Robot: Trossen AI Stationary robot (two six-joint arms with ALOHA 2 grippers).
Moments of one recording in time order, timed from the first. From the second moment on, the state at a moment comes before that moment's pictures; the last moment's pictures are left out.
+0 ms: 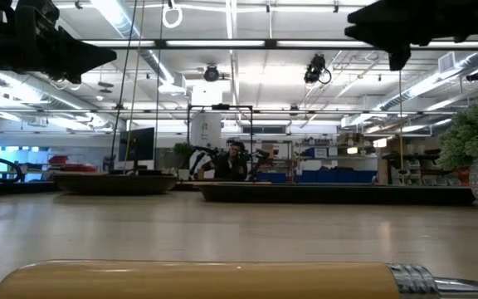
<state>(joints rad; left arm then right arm) 0.11 0.01 0.08 0.06 -0.18 0.12 0.37 0.89 0.31 0.59 0.61 0.10</state>
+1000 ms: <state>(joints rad) 0.11 0.01 0.08 0.06 -0.18 0.12 -0.17 1.39 0.88 -0.26 0.21 0.20</state>
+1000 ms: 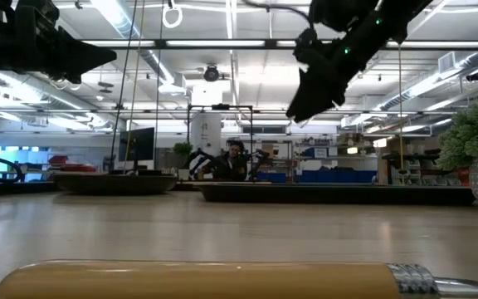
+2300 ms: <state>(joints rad) 0.11 0.01 0.08 0.06 -0.18 0.12 0.03 1.84 1.05 -0.57 0.21 0.15</state>
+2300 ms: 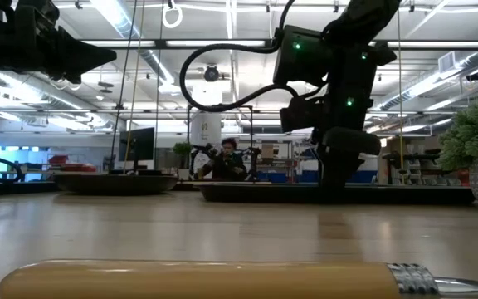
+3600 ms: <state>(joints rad) 0.11 0.01 0.08 0.06 -0.18 0.12 0.27 1.85 1.28 -0.33 0.15 0.47</state>
